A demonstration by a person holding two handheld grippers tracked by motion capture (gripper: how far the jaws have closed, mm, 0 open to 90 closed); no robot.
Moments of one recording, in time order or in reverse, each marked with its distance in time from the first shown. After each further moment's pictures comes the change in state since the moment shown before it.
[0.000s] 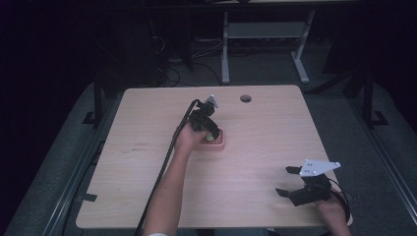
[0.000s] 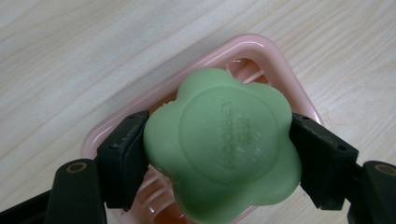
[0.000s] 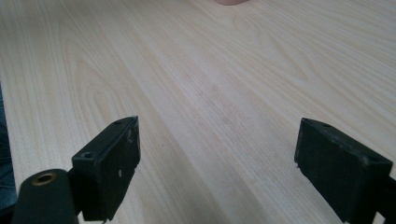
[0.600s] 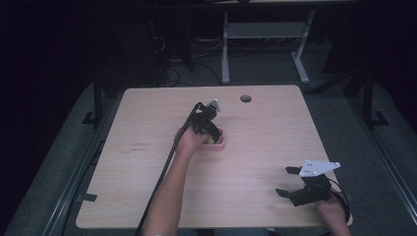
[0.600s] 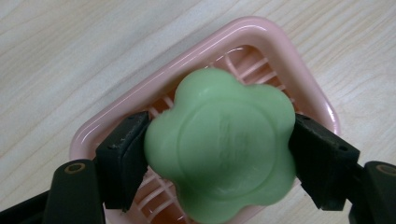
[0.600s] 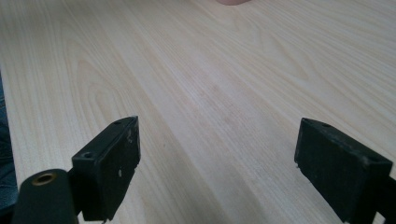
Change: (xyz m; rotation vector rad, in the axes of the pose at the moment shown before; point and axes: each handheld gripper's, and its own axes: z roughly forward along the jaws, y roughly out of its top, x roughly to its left) left arm -0.004 -0.005 0.006 0.007 0.039 0.036; right arm 0.000 0.000 0.000 -0.001 0.004 -0.003
